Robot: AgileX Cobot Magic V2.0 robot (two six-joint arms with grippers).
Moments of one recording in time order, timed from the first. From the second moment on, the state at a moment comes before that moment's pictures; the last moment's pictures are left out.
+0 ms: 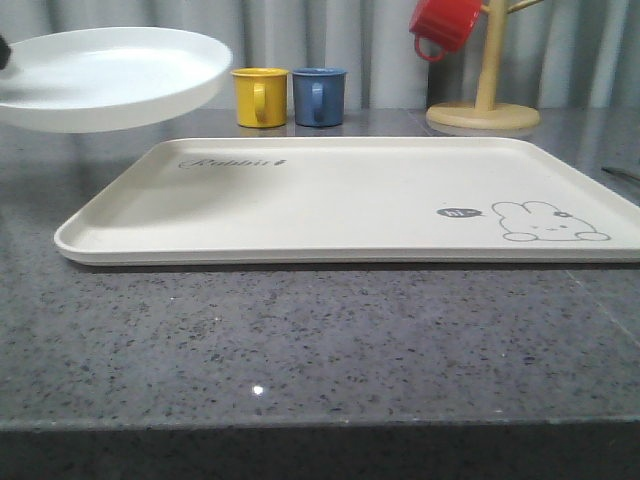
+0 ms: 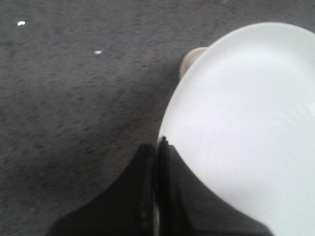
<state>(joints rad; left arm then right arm) 0.03 1.51 -1.26 -0.65 0.82 0.47 0.01 0.58 -0.63 0.08 0.71 -0.04</state>
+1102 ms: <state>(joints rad) -0.20 1.67 -1.36 -0.57 0.85 0.48 0.01 0.58 -0.63 0.08 0.71 -0.04</state>
